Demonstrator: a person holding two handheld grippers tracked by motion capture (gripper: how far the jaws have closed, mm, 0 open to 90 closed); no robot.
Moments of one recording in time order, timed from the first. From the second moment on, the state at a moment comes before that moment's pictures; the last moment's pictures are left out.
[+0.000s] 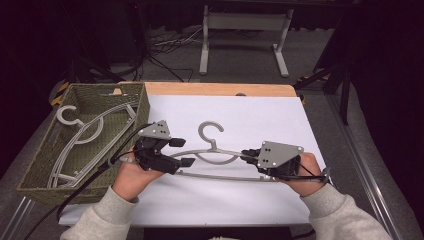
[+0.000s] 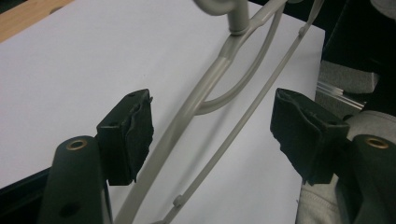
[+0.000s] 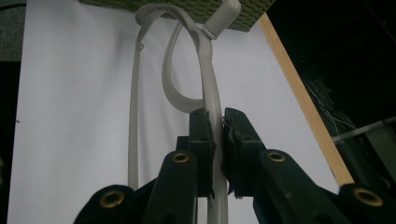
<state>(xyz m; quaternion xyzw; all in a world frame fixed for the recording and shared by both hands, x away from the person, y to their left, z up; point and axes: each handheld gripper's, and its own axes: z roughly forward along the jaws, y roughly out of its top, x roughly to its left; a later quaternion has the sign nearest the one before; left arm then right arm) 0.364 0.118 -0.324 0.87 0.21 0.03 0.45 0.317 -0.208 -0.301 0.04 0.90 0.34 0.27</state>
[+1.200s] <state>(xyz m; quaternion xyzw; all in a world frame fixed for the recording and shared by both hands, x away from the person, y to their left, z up) 0.361 0.101 -0.324 0.91 0.08 -0.04 0.41 0.315 -0.207 -0.309 -0.01 0.90 0.36 0.26</state>
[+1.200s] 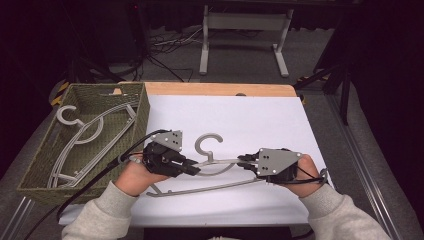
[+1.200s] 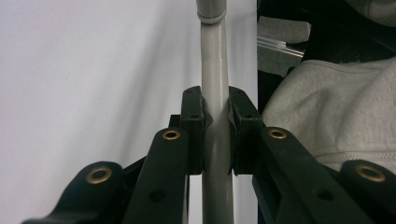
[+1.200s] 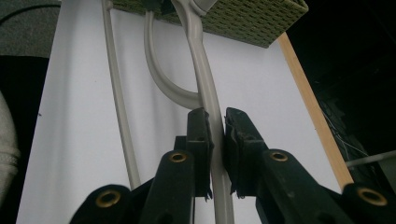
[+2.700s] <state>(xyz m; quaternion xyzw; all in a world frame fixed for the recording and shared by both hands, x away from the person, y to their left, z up) 0.365 0.154 -0.235 0.86 0.18 0.08 0.47 0.343 -0.300 -0.329 0.23 0.78 0.53 0.25</state>
